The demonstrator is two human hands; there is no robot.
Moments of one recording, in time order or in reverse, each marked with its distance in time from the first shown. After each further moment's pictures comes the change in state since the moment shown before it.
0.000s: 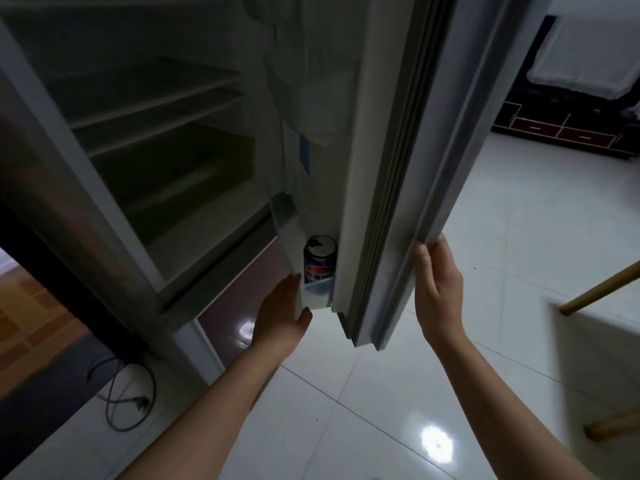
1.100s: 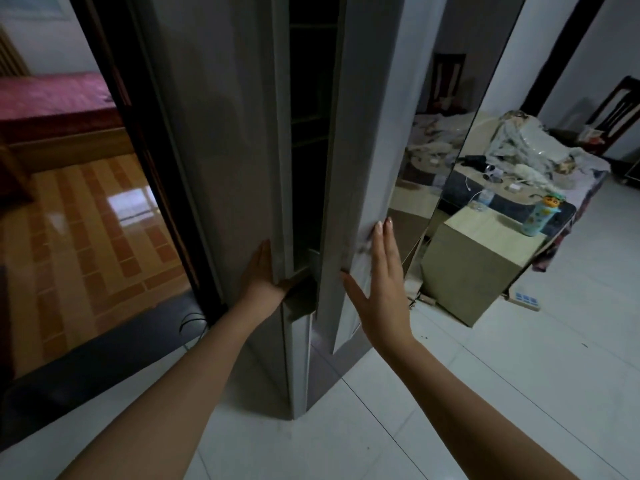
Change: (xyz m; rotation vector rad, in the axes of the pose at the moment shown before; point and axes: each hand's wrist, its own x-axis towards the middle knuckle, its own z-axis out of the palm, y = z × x) left_hand -0.024 -0.118 -0.189 -0.207 0.360 -0.280; right_hand -0.049 -0.067 0.230 -0.326 -0.409 -0.382
